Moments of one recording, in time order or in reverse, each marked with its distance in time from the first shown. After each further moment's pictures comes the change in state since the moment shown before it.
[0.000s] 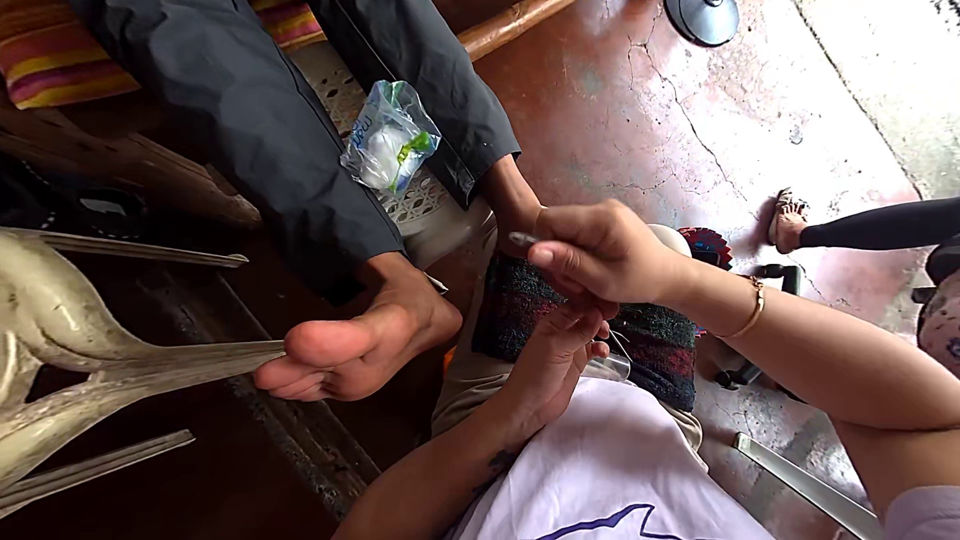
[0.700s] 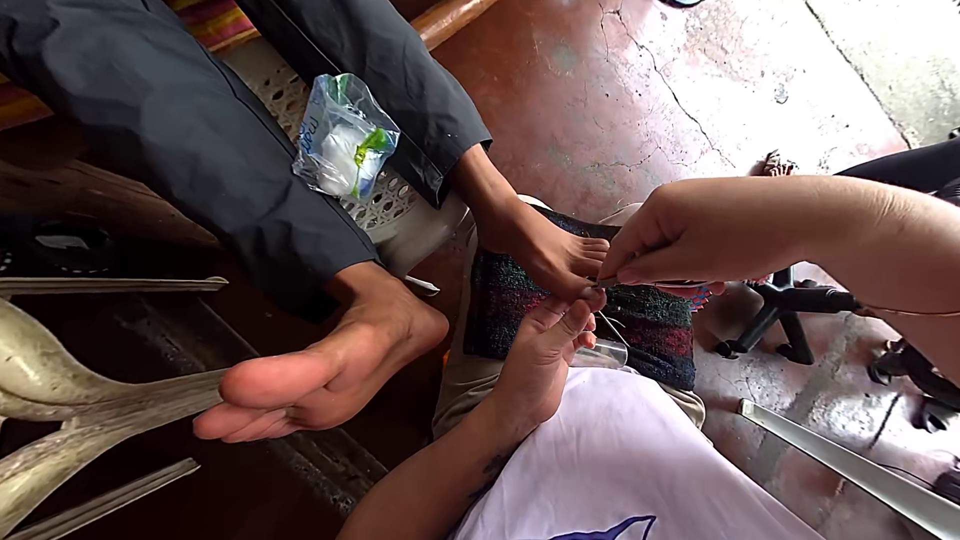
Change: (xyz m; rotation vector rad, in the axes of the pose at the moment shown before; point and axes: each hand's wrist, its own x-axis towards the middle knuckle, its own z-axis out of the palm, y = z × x) left_hand 0.001 -0.001 0.000 0.096 0.058 0.032; right_hand -0.013 -0.078 -0.056 -0.335 -0.353 1.061
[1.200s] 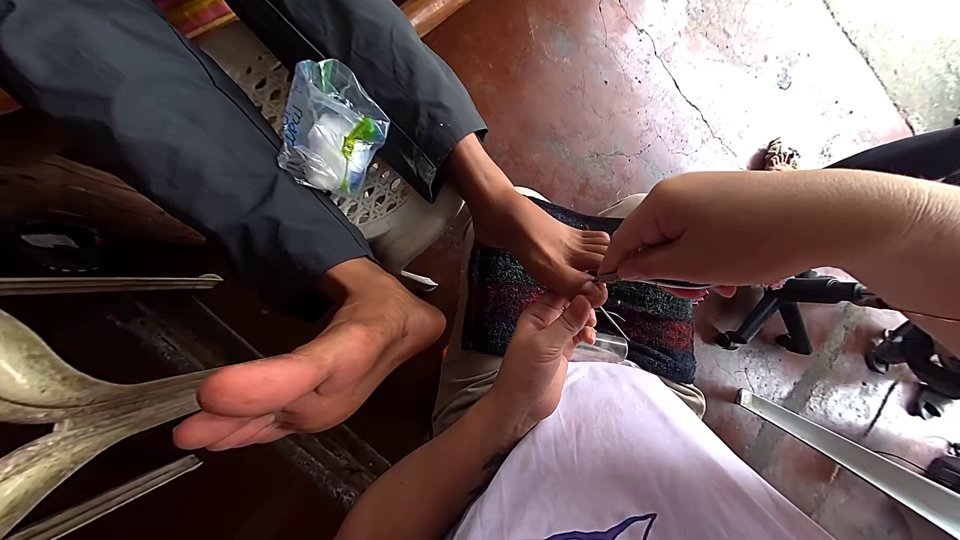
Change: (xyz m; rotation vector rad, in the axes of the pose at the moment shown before) left_hand 0.000 0.000 0.001 0.012 0.028 -0.010; right_hand -0.003 -0.010 0.004 -0.053 0.021 0.065
